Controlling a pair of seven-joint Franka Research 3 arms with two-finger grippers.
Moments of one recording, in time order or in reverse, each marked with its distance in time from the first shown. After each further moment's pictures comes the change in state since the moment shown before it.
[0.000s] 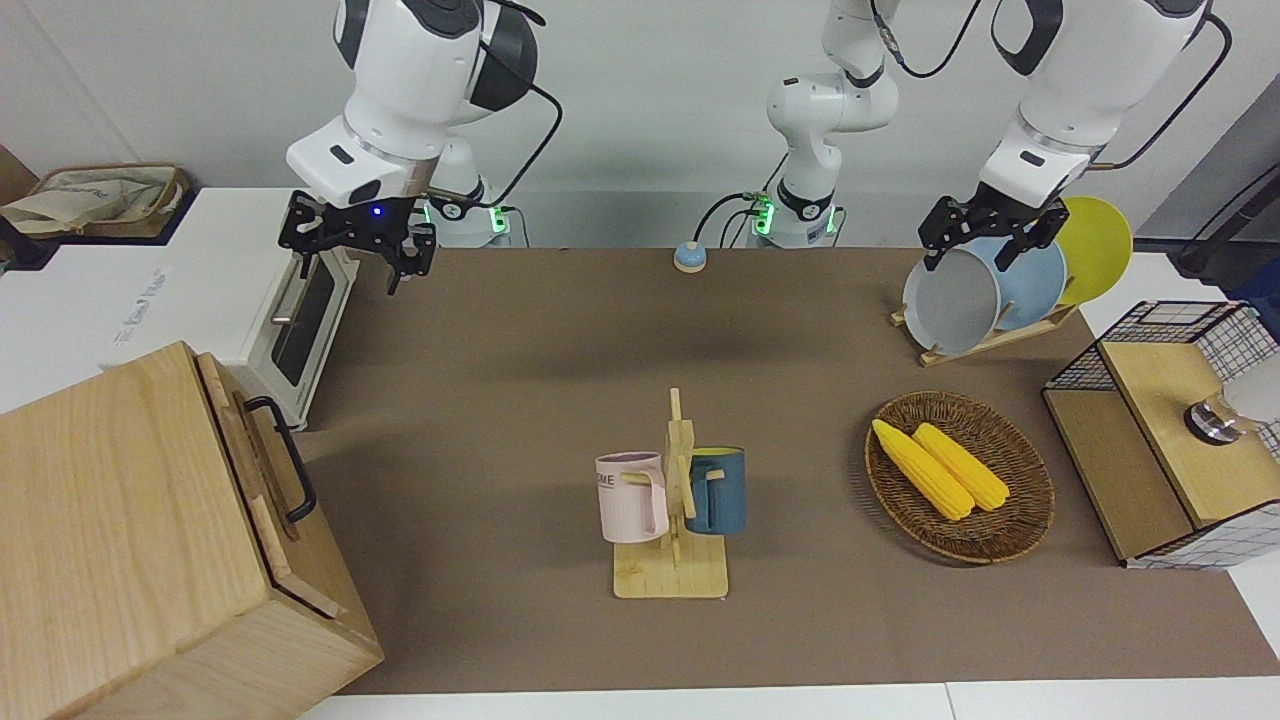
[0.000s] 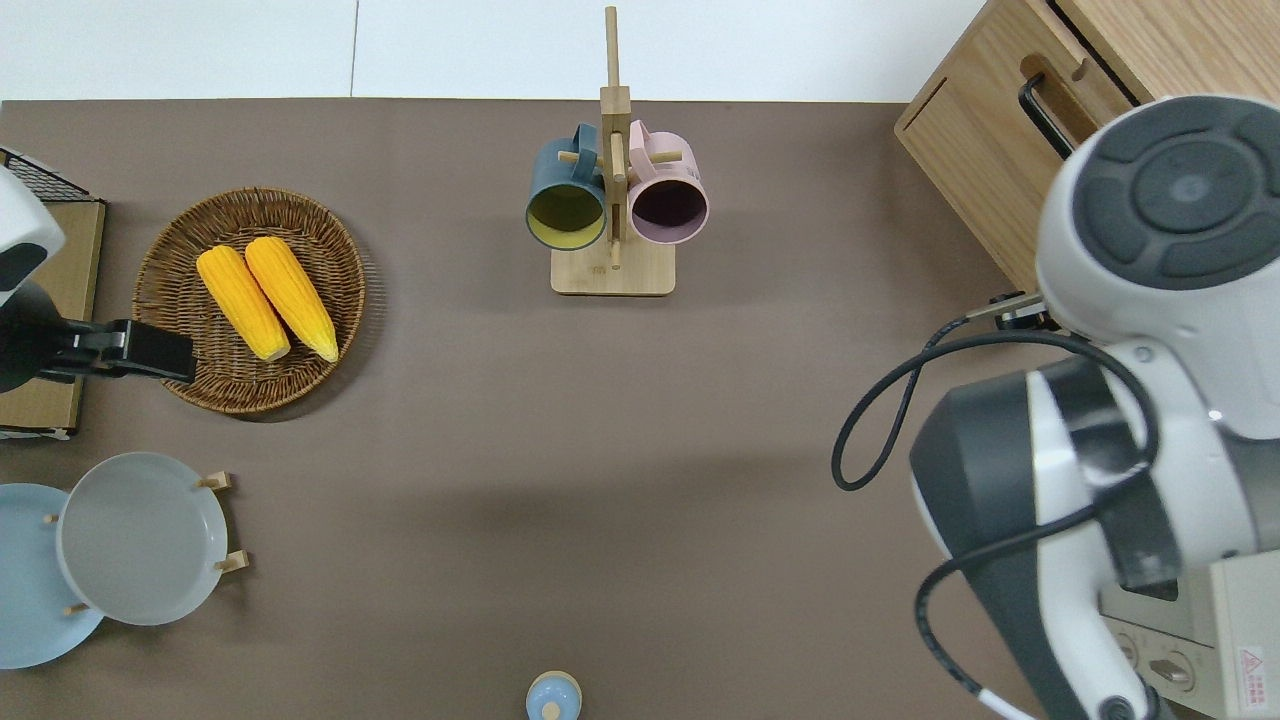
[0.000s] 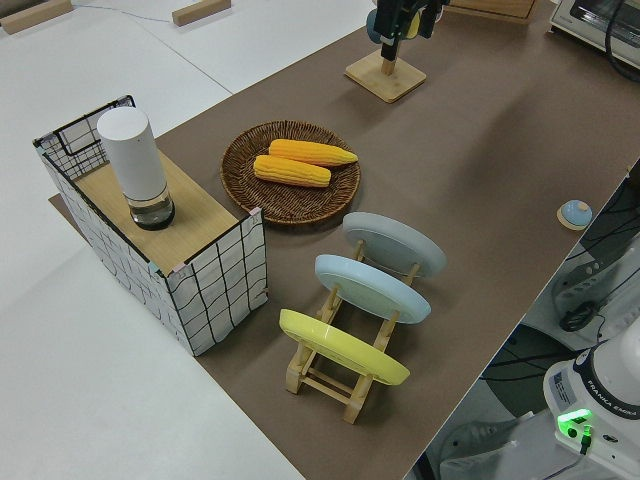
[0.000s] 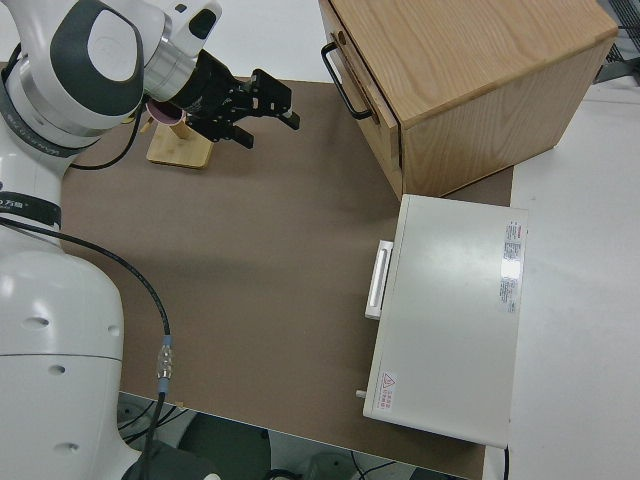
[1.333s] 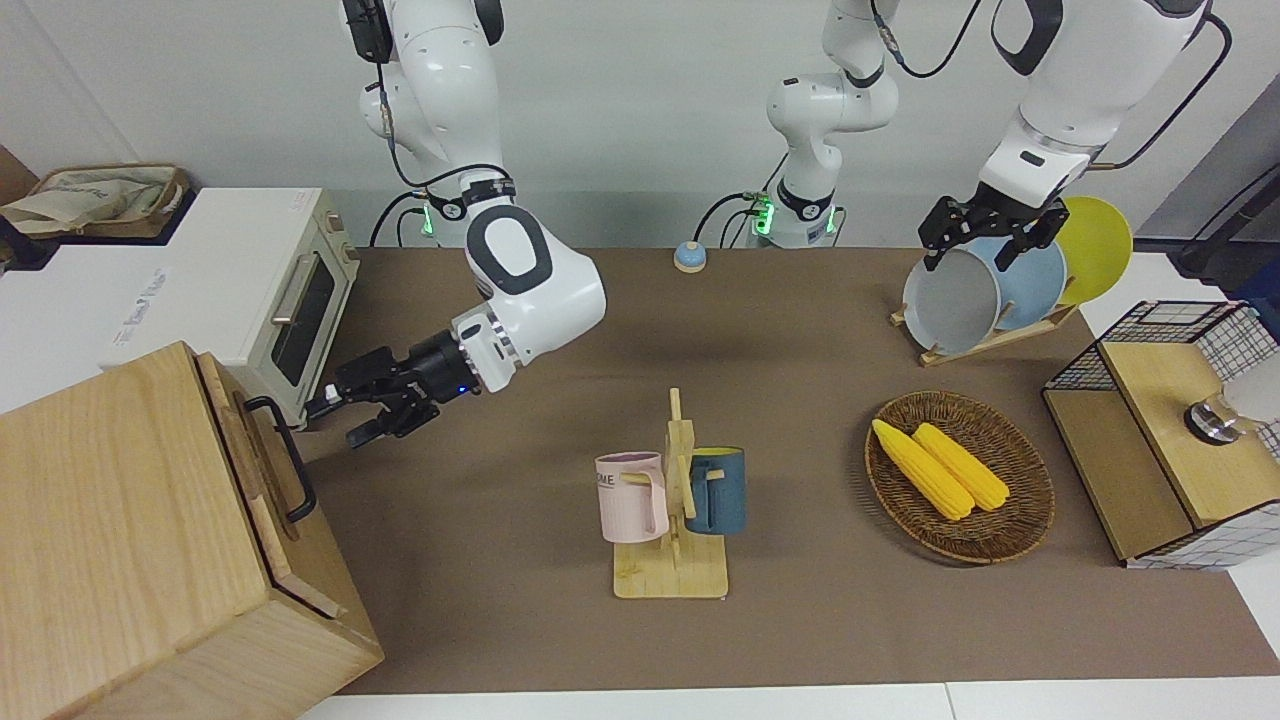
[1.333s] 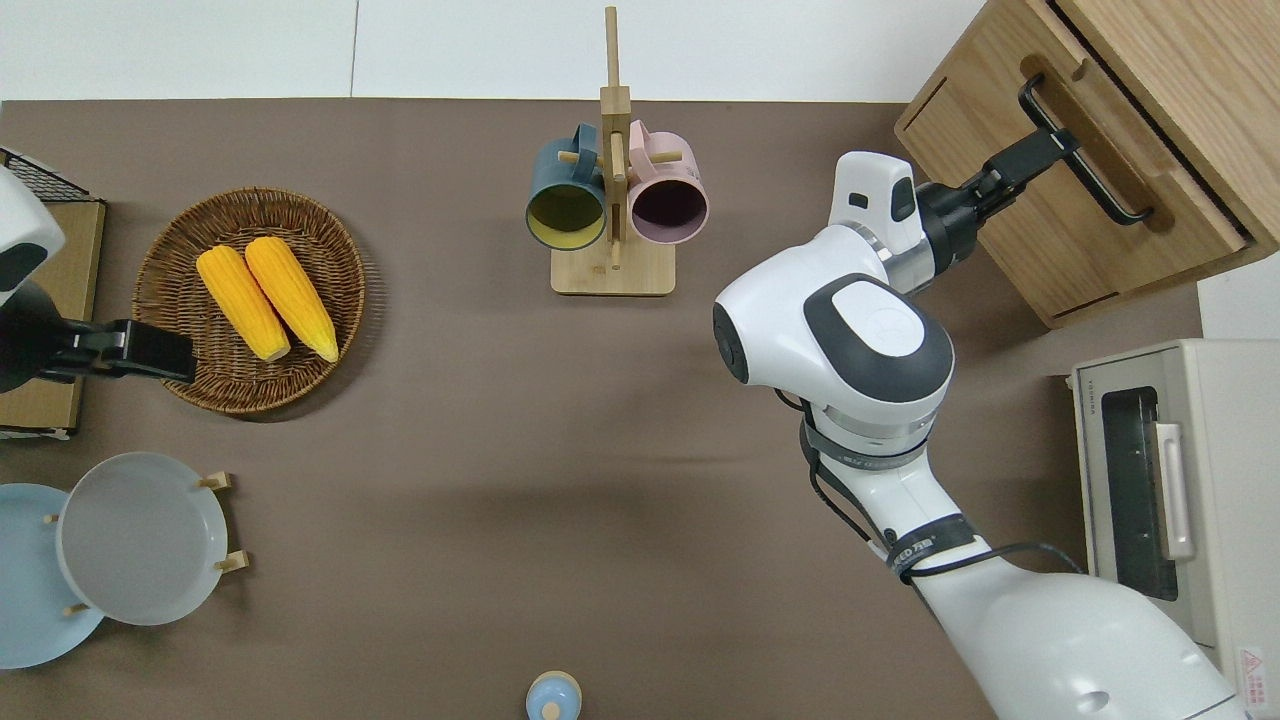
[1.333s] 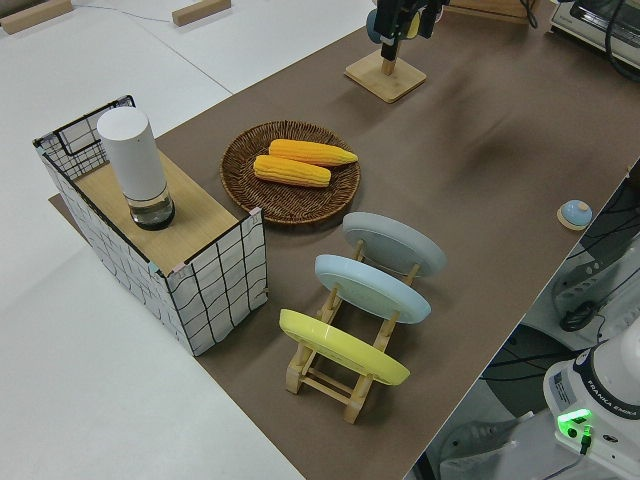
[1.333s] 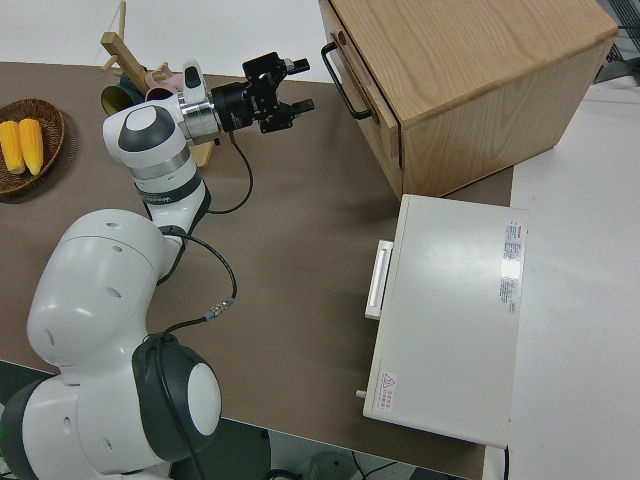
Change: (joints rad) left arm 0.000 0.000 0.000 0.000 0.000 0.000 0.000; right arm 0.074 0.292 -0.021 -0.185 -0.951 0.260 0.314
